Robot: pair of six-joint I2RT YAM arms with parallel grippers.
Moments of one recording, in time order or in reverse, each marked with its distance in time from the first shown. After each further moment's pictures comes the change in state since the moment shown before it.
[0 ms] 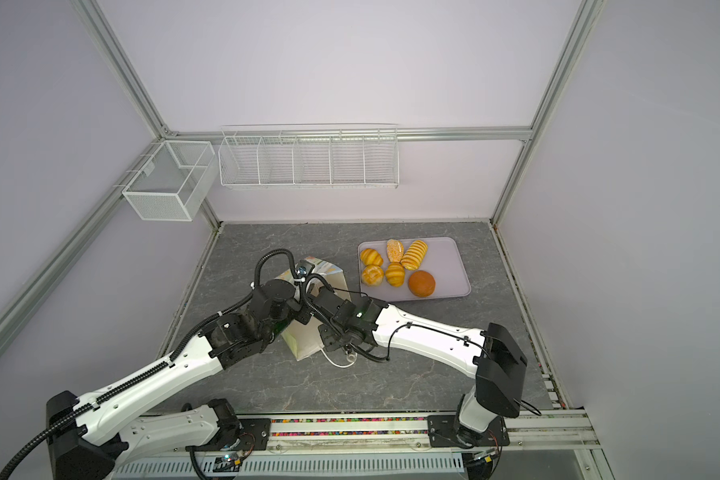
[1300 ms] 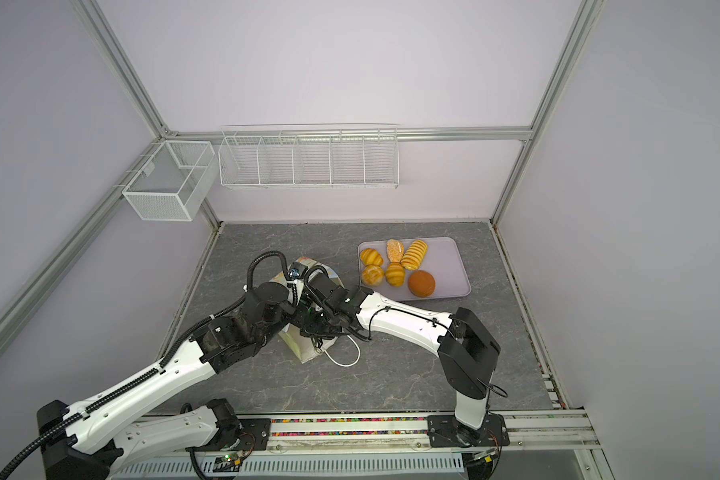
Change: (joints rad) left arm 0.008 -0.057 -0.014 -0.054 0.035 -0.061; right arm -0.098 0.192 0.069 0.240 -0.431 0.407
